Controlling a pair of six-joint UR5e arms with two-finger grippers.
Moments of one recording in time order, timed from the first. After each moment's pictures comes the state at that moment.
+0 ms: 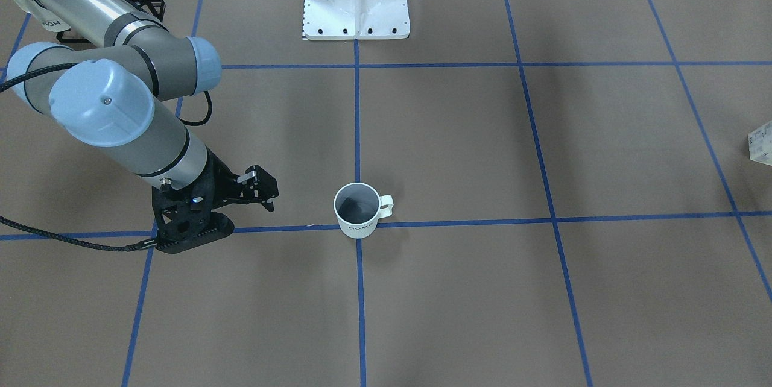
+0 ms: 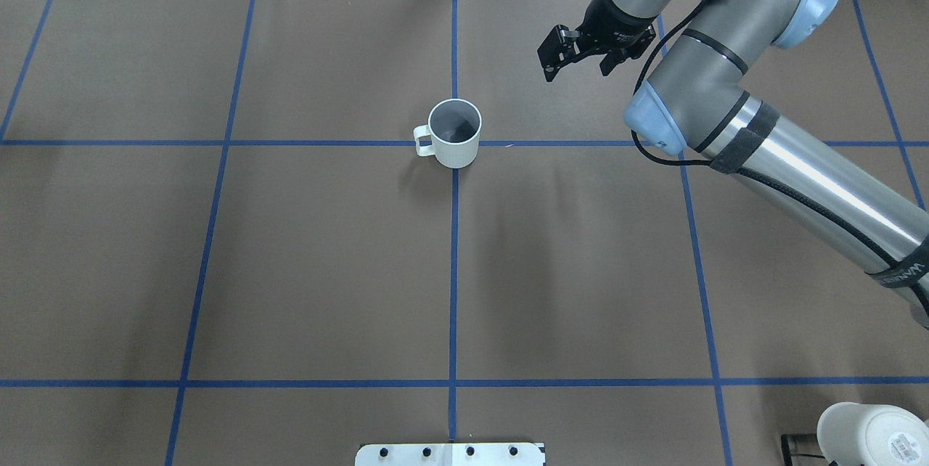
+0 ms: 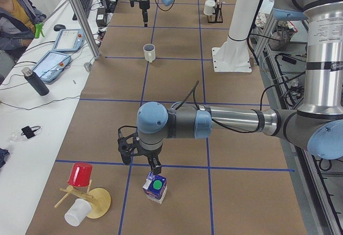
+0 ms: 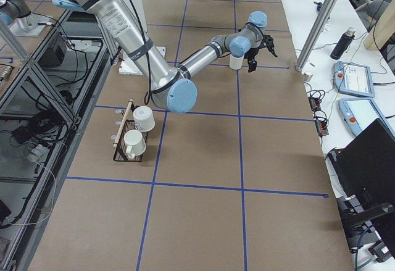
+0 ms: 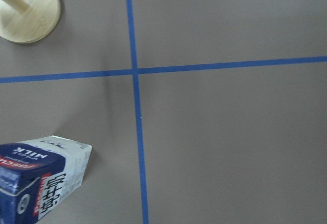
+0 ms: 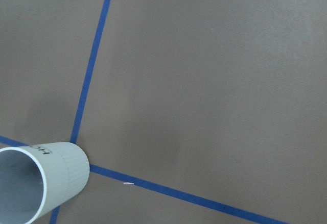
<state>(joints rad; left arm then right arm) -1.74 -1.52 -1.67 -1.52 -2.37 -0.37 0.92 -0.86 1.44 -1.39 2.23 0.74</state>
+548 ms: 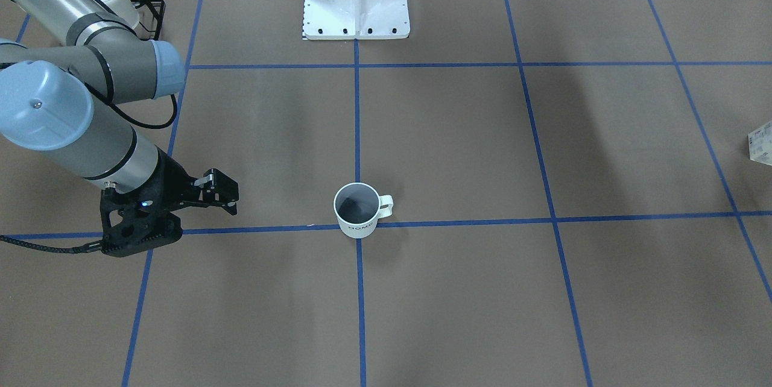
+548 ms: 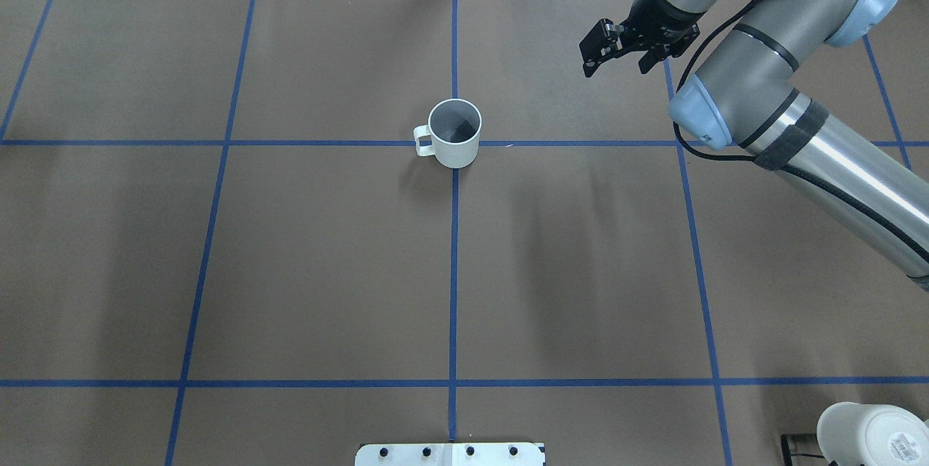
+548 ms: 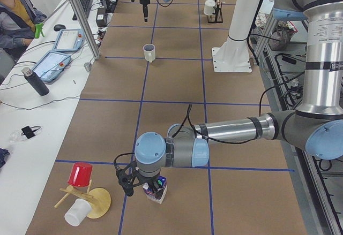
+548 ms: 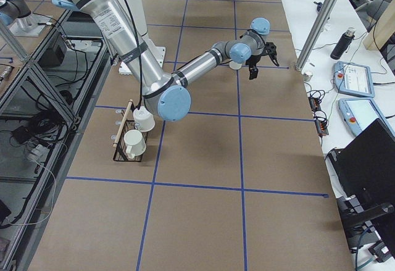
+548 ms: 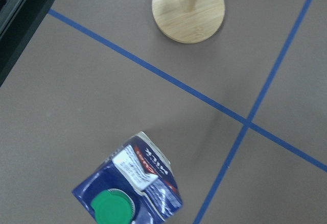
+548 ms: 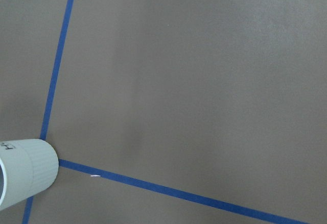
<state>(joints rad) -1.74 -1.52 -1.49 -1.72 -2.34 -0.55 0.97 -0.93 1.49 -1.39 2.27 0.73</state>
